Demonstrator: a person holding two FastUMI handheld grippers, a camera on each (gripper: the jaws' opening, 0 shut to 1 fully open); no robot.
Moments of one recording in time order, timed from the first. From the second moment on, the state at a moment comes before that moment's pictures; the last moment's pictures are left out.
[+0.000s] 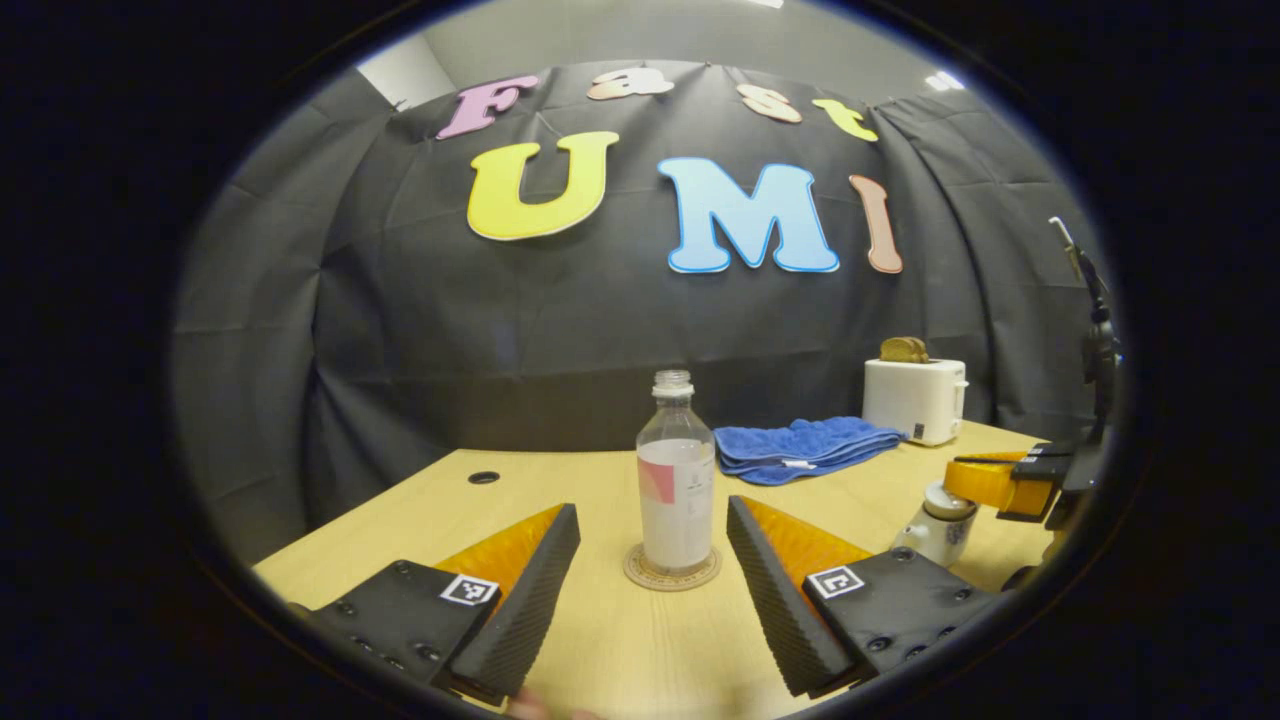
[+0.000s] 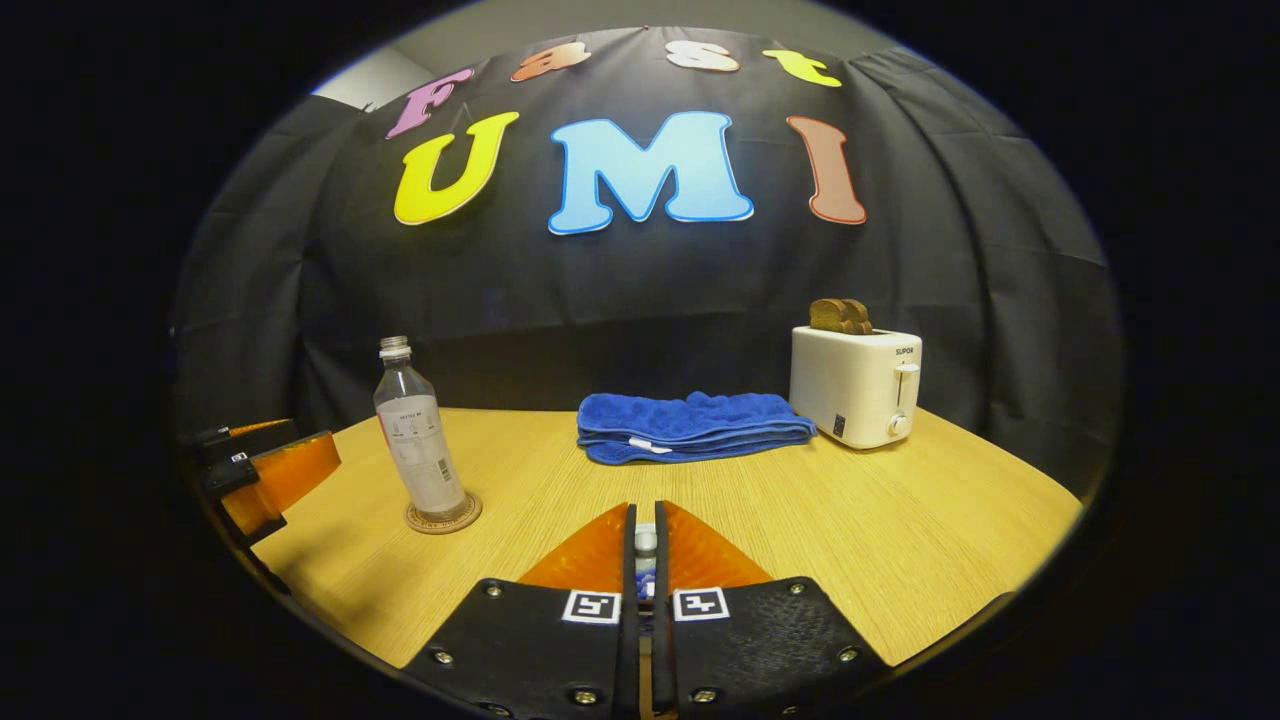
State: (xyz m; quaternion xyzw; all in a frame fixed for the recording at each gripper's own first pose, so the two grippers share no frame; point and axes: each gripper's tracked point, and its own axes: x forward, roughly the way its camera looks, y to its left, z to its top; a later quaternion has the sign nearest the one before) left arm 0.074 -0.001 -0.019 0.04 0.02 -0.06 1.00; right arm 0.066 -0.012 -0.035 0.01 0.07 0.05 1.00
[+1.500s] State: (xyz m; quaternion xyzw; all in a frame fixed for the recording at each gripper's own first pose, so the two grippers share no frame) left arm -0.019 -0.013 -0.009 0.02 0.01 -0.05 1.00; right arm -0.032 0.005 0.011 0.02 0.00 0.05 1.00
